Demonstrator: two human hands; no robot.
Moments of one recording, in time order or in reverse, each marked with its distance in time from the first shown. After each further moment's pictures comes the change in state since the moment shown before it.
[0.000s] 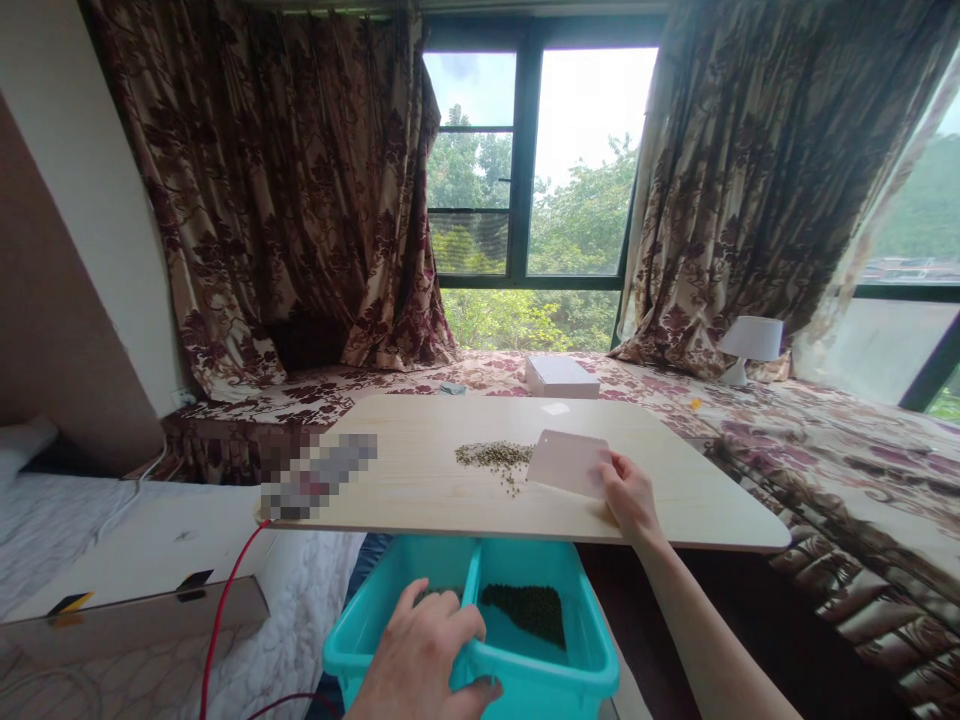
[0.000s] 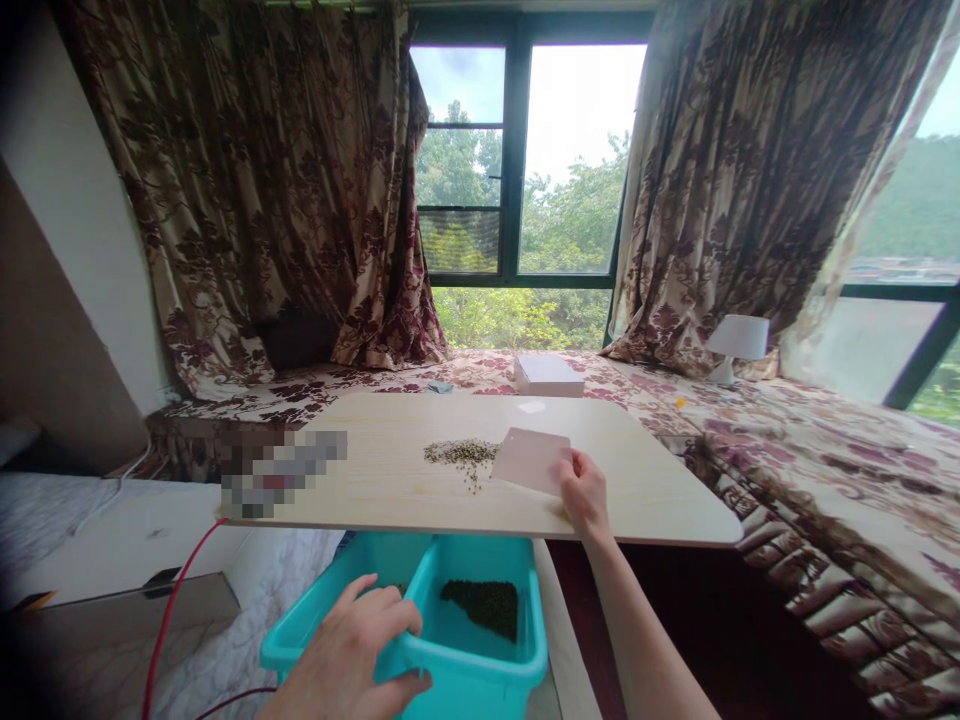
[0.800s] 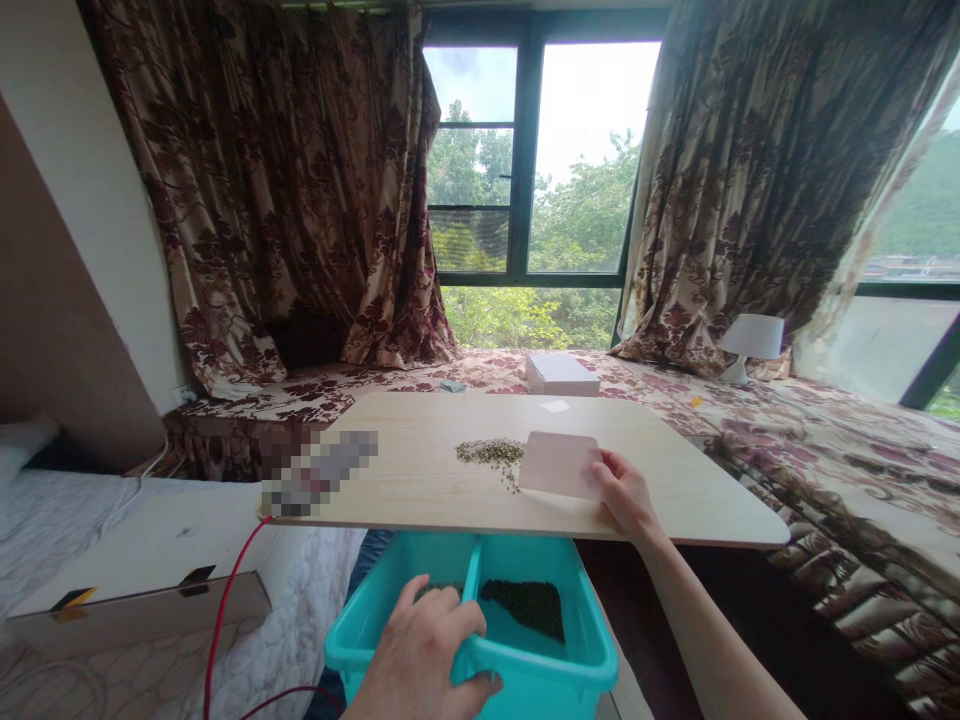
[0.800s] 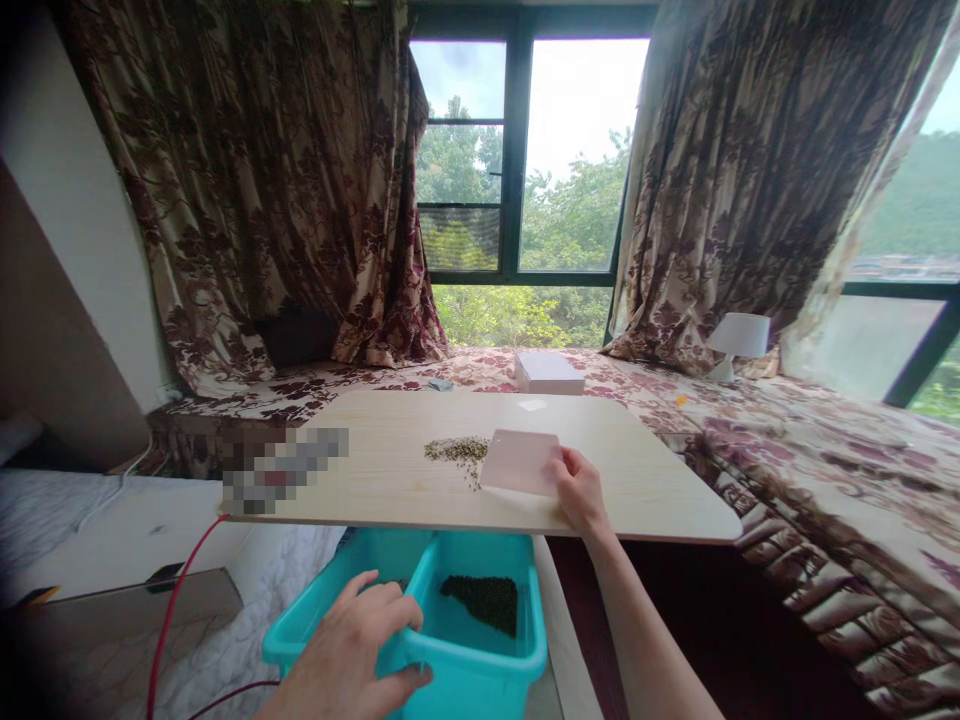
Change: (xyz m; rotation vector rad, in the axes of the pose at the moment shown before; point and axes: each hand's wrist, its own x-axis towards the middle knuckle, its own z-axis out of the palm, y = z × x) left_hand 0.000 0.011 -0.010 -0.015 -0.059 -0.076; right_hand -0.005 -0.007 0.001 0.070 -0.151 -0.013
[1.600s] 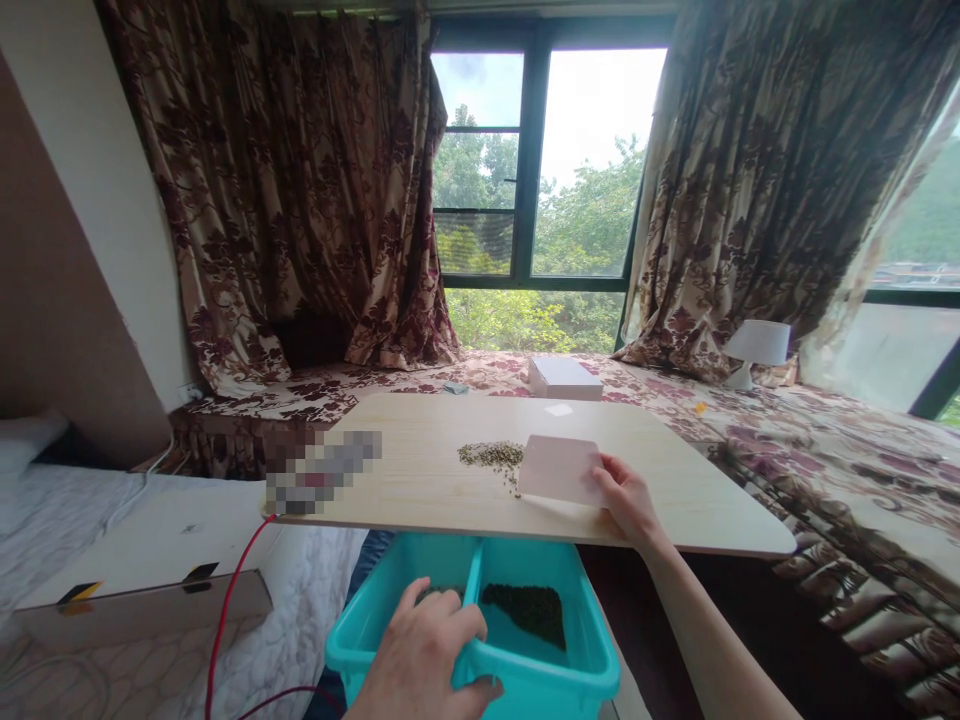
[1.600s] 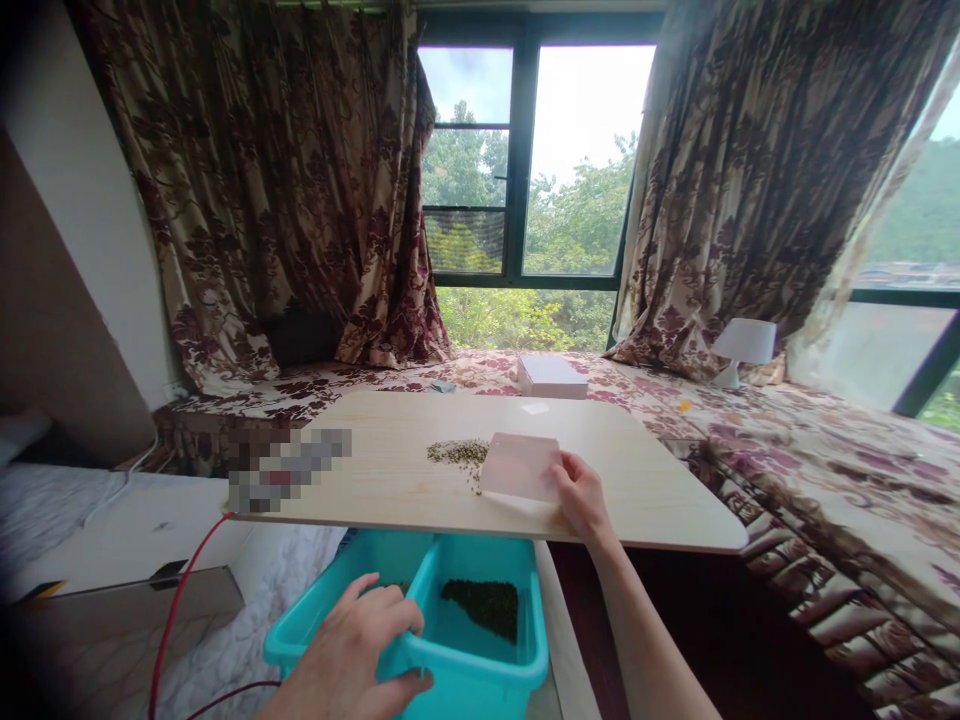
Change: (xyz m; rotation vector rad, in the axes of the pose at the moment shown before) left_hand 0.000 -0.006 0.004 -0.011 0.022 0.028; right_hand -0.001 -0.001 0.000 0.025 -0.040 0.001
